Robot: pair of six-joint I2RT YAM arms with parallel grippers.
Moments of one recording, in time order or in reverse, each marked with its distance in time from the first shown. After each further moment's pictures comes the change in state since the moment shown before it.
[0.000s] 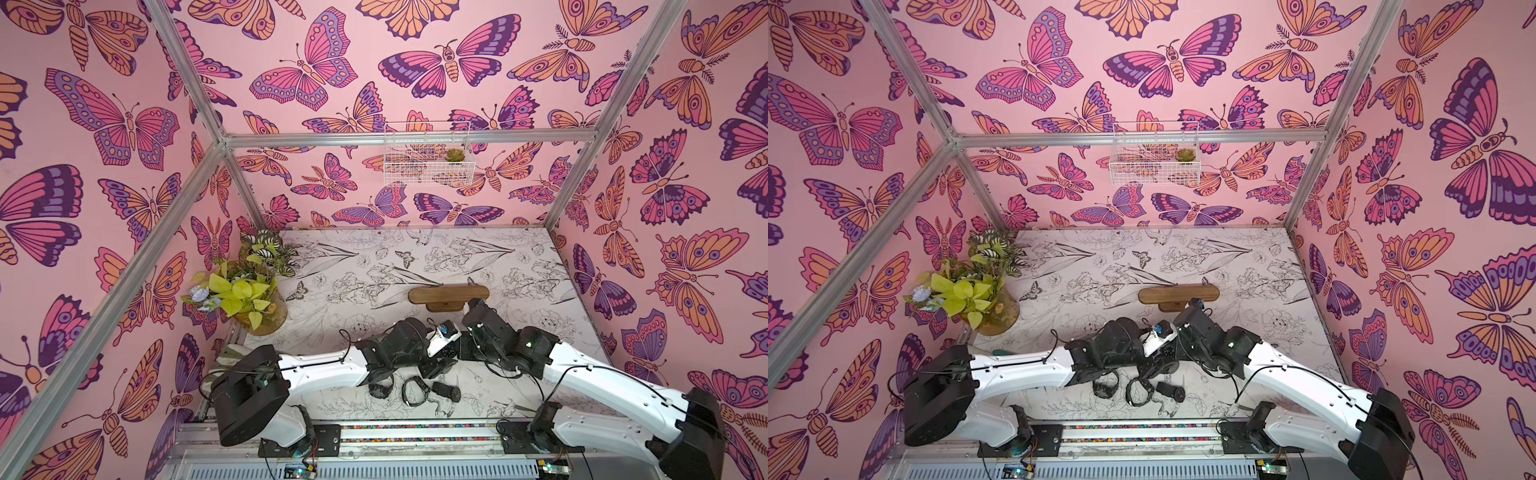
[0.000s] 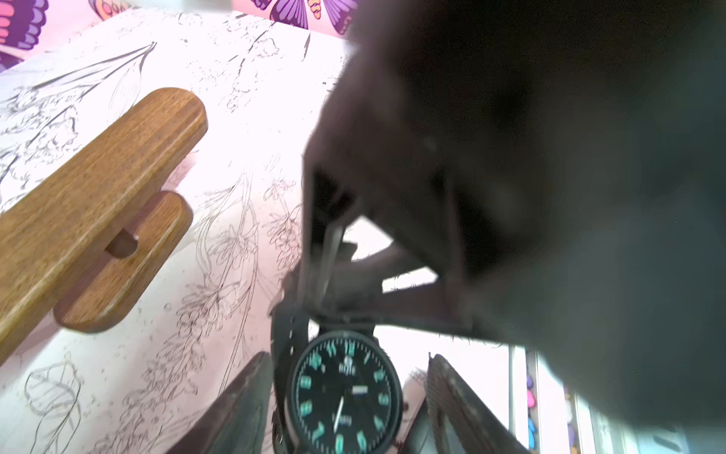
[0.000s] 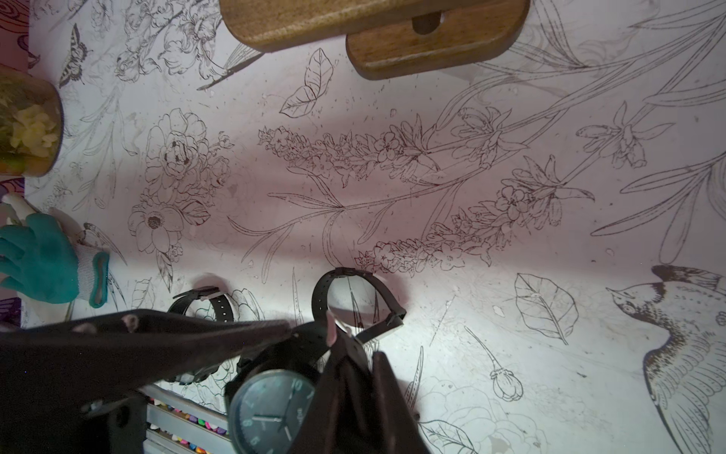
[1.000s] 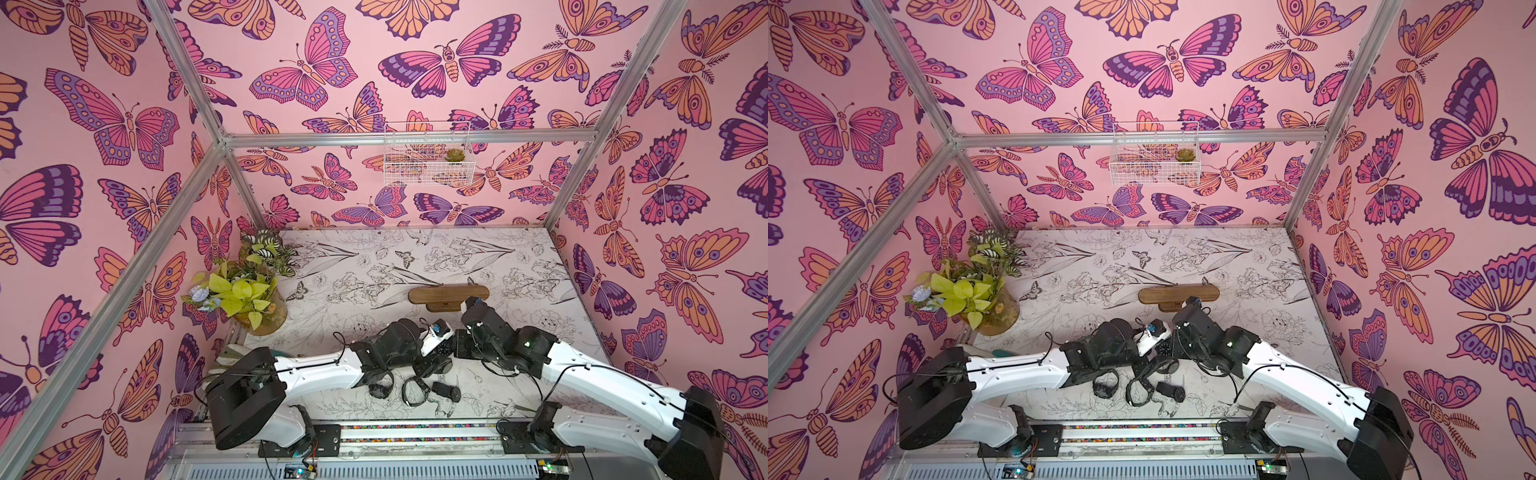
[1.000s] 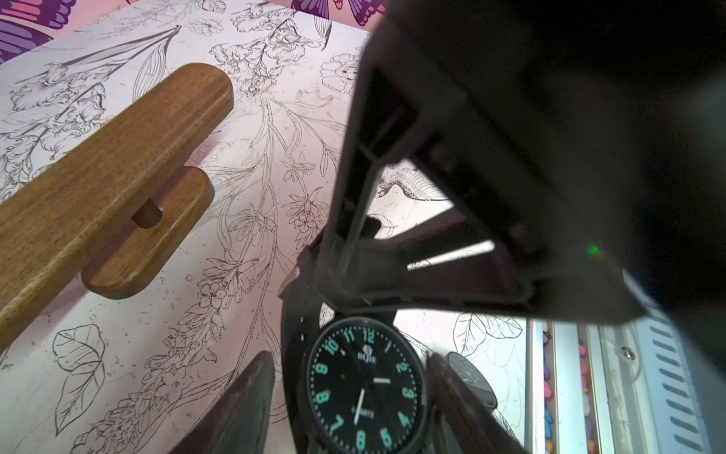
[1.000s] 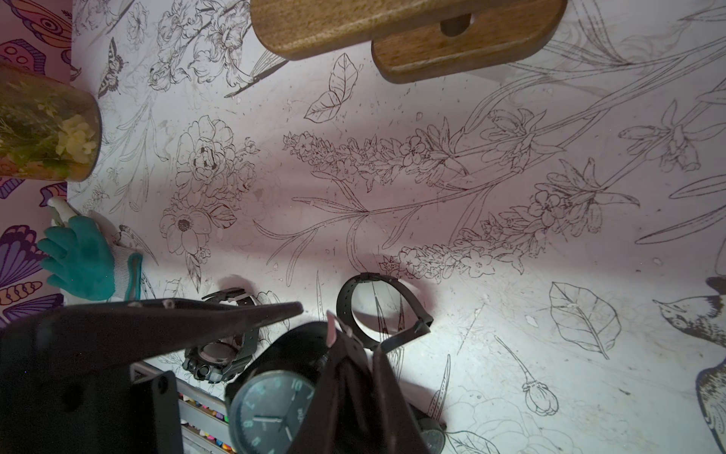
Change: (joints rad) left arm 0.019 -0.018 -0.037 0.027 -0.015 -0.013; right arm 0.000 0.014 0.000 0.047 -0.035 0.017
